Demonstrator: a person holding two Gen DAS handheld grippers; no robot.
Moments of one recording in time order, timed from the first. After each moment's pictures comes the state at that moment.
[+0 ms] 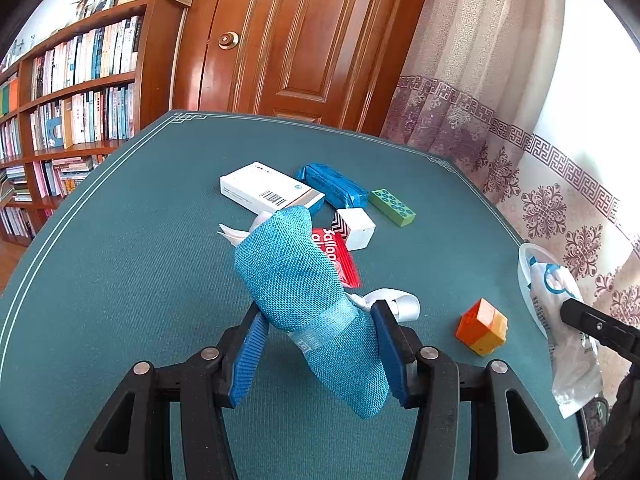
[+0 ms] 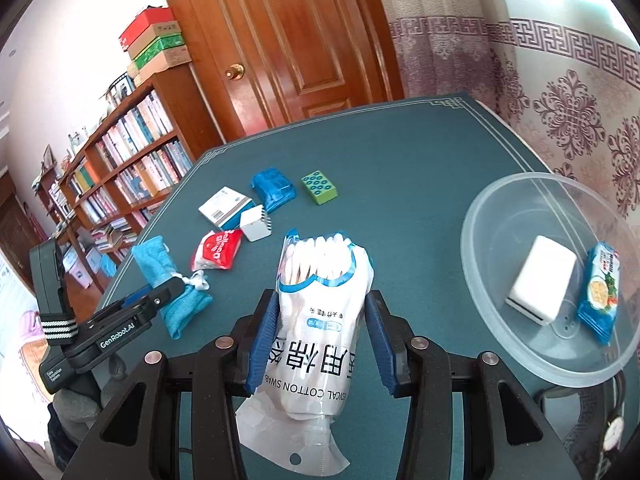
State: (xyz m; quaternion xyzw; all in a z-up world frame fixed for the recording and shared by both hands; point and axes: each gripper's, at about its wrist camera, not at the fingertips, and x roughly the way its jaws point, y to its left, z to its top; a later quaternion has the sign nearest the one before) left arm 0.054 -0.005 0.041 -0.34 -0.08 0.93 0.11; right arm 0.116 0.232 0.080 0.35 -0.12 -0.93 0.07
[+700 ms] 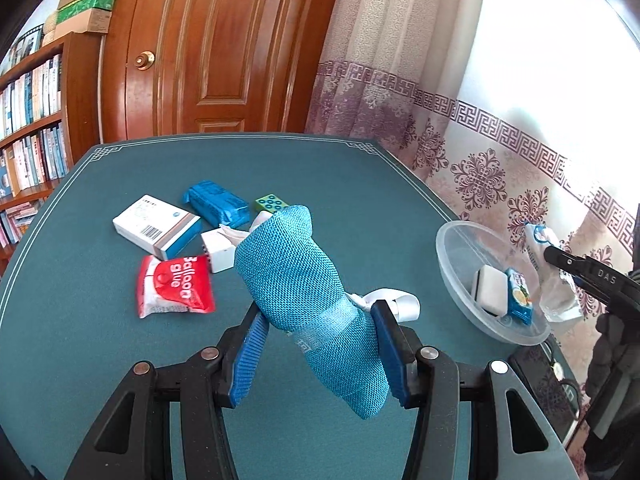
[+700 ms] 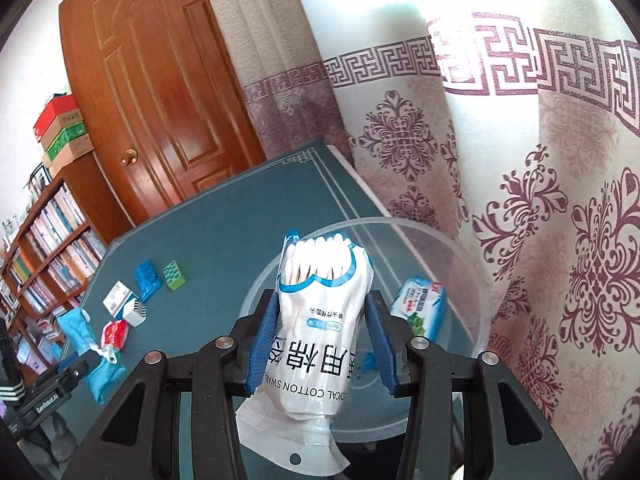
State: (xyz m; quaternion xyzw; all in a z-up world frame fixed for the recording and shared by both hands) left arm 0.054 0.088 0.074 -0.34 -0.03 0.92 0.20; right arm 0.133 0.391 0.101 0.29 -0.18 -0.94 -0.10
